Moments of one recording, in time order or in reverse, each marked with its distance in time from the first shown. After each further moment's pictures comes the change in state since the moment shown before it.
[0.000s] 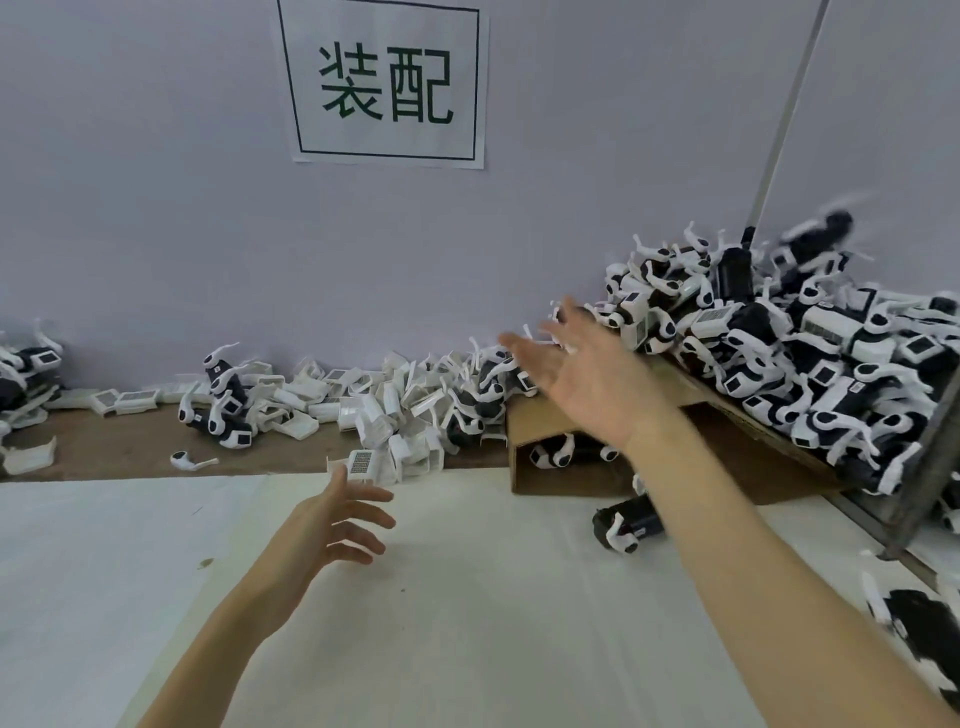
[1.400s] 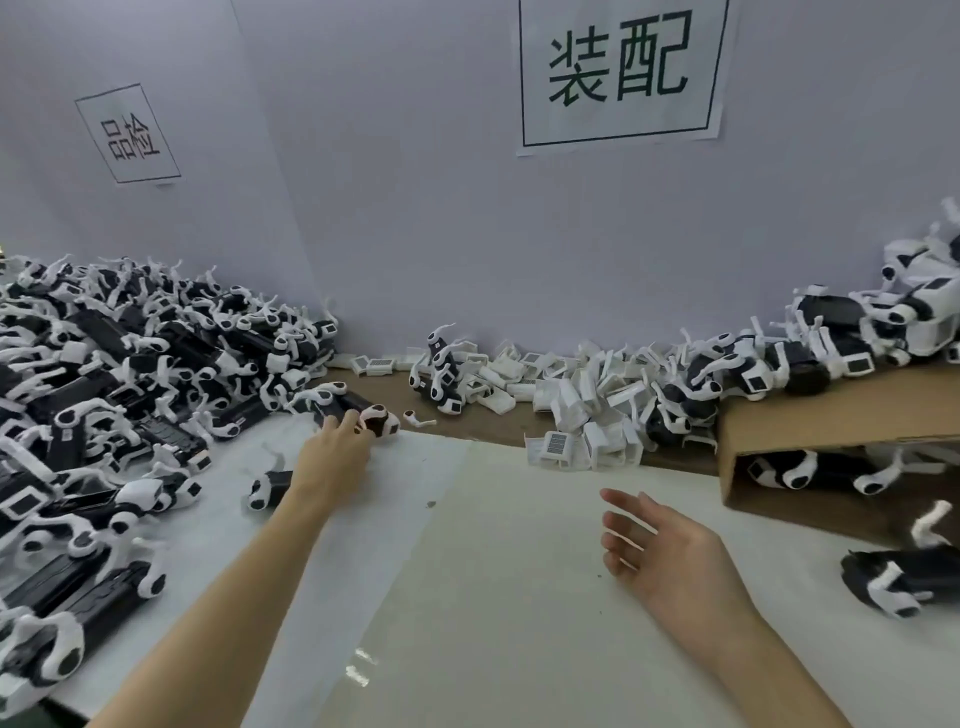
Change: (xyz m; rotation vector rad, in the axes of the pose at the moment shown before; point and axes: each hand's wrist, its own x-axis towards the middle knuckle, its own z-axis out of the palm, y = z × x) left_hand -0.024 0.020 -0.197 1.883 0.484 -0.169; right_hand -0.038 0.195 0.007 0.073 0.087 0.373
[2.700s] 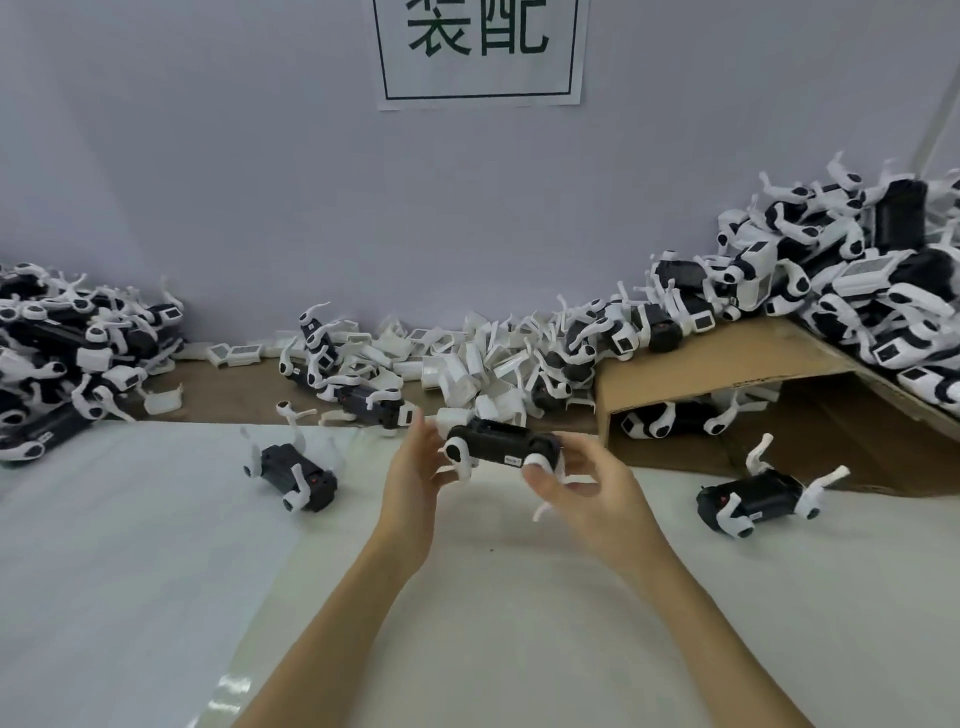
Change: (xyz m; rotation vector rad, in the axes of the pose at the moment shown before) left_hand -0.051 0.222 -0.050 -2.262 -0.291 -0.106; right_hand -0.008 -0.023 -0.031 -0.899 0.273 -0.575
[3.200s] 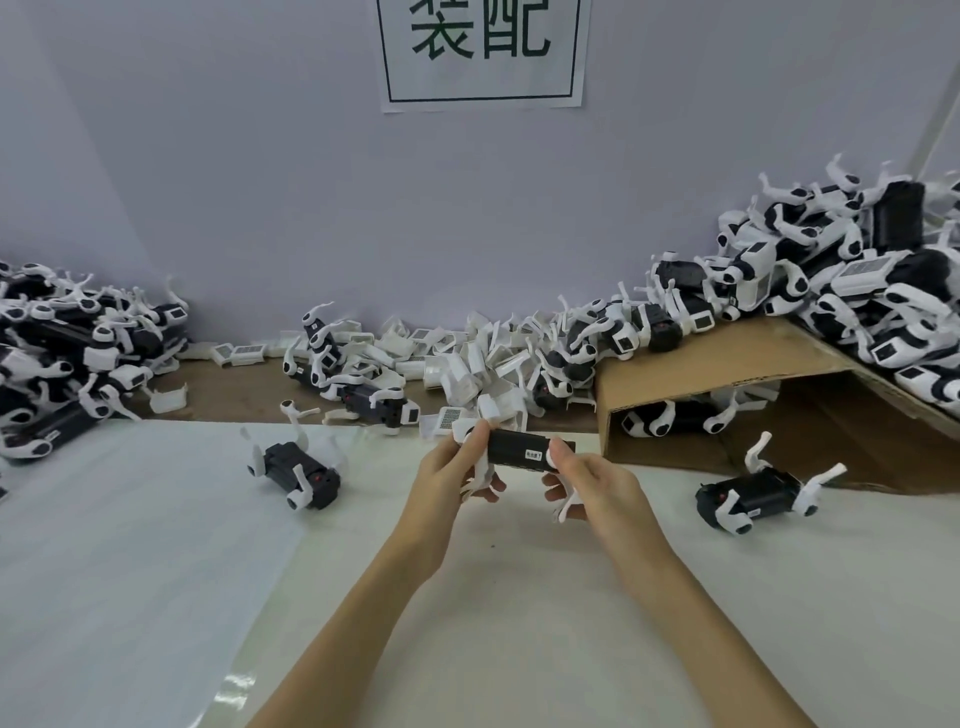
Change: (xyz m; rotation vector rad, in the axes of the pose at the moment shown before) left_hand -0.022 0.004 0.015 0.169 -0.167 0.018; right_hand -0.006 -0.011 0.002 0.171 0.050 0.209
